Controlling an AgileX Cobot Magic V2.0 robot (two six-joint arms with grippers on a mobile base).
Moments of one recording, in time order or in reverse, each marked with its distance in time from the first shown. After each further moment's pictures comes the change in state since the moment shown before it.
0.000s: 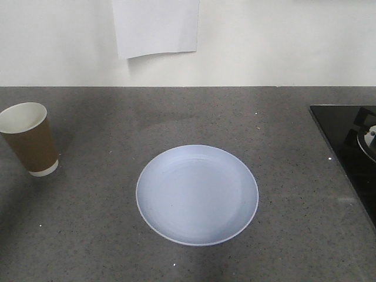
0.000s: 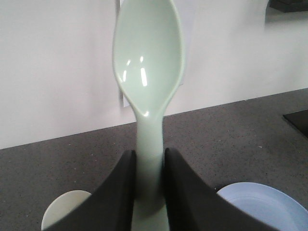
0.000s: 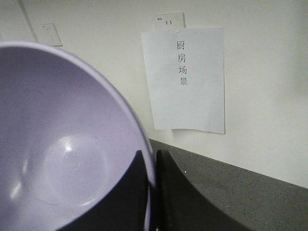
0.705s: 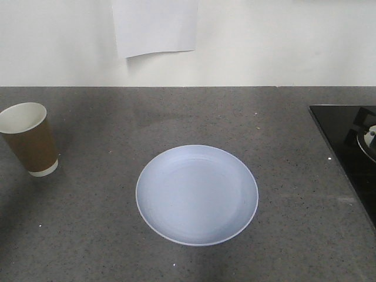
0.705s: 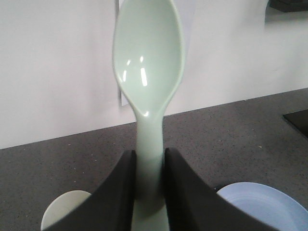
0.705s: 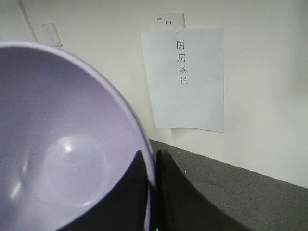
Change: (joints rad) left arm 0.000 0.000 0.000 0.000 0.000 0.000; right arm 0.000 0.000 0.000 0.000 0.000 0.000
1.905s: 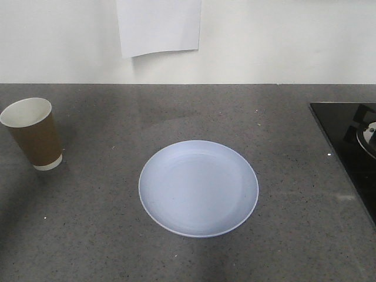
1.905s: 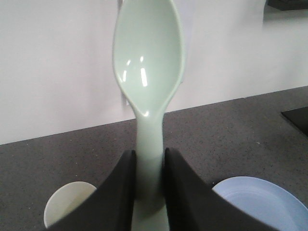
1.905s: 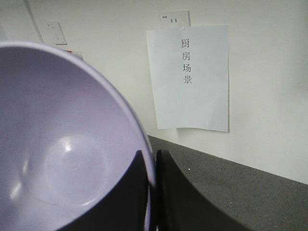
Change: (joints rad) left arm 0.000 0.000 0.000 0.000 0.000 0.000; right arm 0.000 0.000 0.000 0.000 0.000 0.000
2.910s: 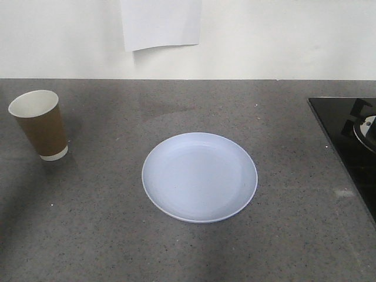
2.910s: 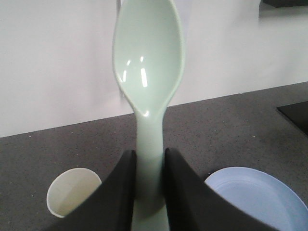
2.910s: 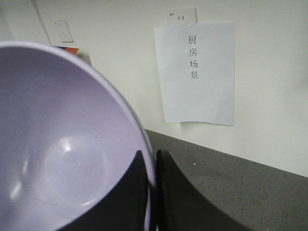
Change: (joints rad) left arm 0.000 0.000 0.000 0.000 0.000 0.000; right arm 0.000 0.000 0.000 0.000 0.000 0.000
